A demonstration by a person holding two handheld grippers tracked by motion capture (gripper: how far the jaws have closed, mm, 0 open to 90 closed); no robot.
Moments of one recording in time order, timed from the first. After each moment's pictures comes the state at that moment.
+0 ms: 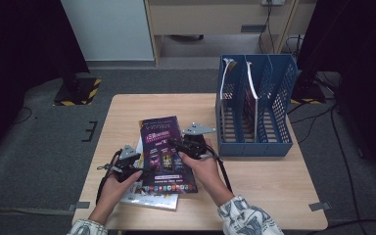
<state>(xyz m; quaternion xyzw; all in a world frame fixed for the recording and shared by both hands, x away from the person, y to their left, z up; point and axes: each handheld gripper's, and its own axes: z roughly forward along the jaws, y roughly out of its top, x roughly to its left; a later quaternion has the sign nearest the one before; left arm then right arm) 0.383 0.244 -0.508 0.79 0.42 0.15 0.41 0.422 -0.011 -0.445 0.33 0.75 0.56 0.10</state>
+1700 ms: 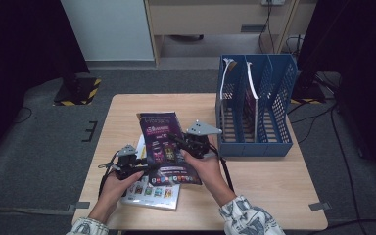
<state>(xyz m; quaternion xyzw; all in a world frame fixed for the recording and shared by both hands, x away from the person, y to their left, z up) 0.386 0.246 -0.505 0.78 0.42 0.06 0.46 0.413 -0.019 -0.425 0.29 0.73 0.61 0.14</state>
